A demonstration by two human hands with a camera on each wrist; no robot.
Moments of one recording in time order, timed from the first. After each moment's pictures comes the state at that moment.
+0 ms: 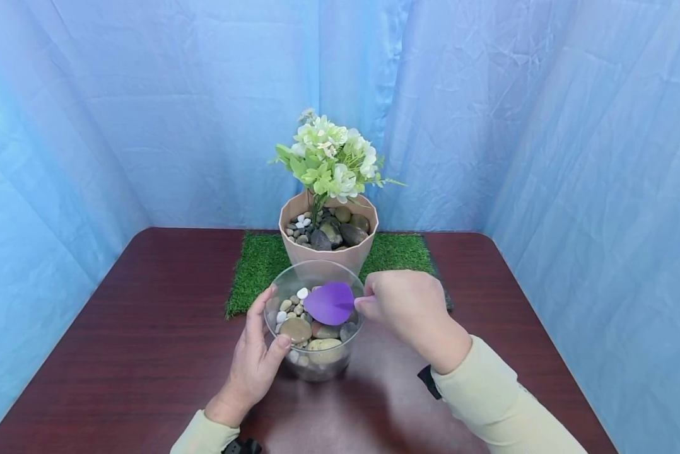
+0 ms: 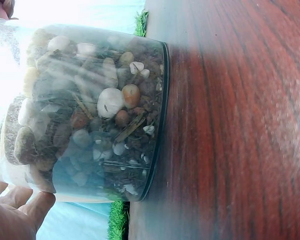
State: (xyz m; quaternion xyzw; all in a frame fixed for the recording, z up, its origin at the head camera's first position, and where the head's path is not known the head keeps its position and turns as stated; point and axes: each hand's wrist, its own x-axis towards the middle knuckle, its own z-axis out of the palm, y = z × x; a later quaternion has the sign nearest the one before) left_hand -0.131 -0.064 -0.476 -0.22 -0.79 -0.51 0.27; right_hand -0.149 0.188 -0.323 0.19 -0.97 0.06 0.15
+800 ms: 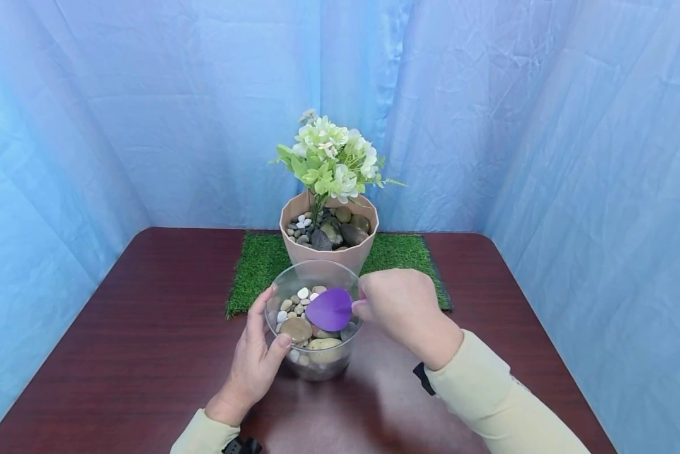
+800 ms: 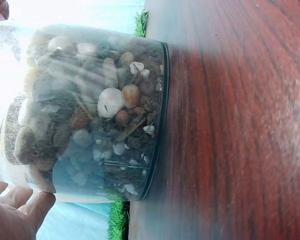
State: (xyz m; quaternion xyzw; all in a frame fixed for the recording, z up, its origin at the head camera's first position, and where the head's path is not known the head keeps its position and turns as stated) left_hand -0.130 -0.064 -0.475 -0.21 -0.79 -0.51 0.26; right_hand -0.151 0.179 -0.317 0.22 -0.97 0.02 0.13
